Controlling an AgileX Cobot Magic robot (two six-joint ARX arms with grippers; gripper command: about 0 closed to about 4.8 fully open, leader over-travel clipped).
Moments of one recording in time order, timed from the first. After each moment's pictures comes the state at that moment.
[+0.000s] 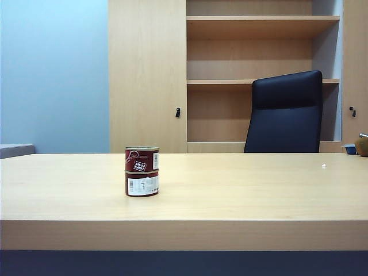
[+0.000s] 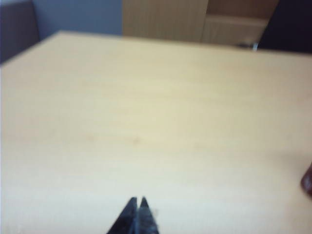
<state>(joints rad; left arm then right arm) -0.07 0.00 0.01 -0.09 -0.07 -0.08 0.54 0.00 0.62 -0.46 0.38 -0.12</state>
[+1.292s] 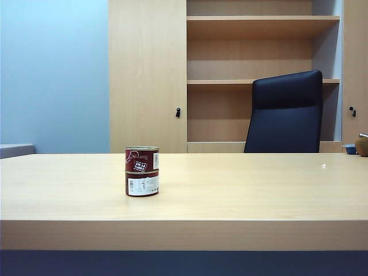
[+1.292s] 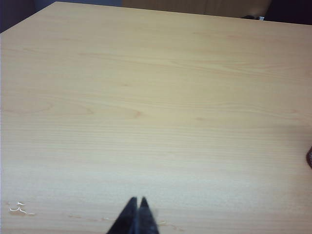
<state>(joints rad) -0.07 0.00 0.01 -0.18 -0.07 -0.08 0.54 0.00 0.62 -0.46 0.39 -0.12</state>
